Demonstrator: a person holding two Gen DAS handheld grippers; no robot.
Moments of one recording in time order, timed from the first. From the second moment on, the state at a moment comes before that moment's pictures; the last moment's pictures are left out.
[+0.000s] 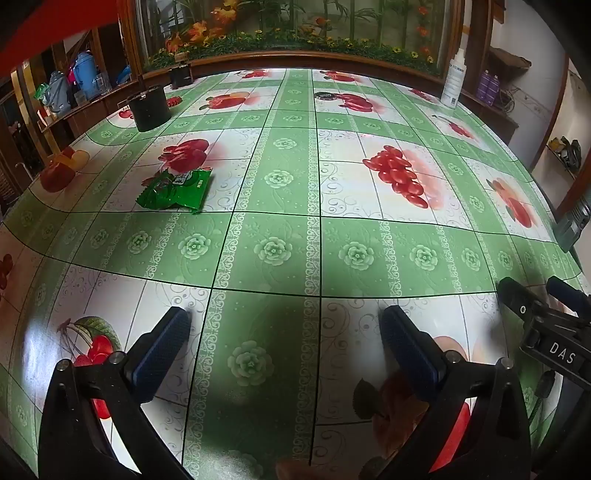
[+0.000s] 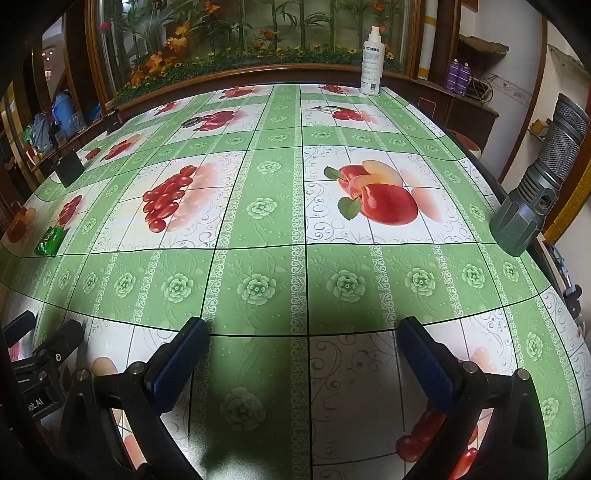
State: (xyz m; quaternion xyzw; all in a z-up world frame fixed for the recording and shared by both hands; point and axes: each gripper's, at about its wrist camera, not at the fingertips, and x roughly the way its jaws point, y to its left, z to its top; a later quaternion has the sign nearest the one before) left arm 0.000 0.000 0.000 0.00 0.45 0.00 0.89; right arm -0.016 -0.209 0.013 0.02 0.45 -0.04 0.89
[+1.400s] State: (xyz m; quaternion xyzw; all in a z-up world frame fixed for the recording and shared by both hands) left arm -0.014 -0.001 0.006 0.00 0.45 0.00 0.89; right arm -0.016 -0.211 0.014 0.02 0.45 -0.04 0.89
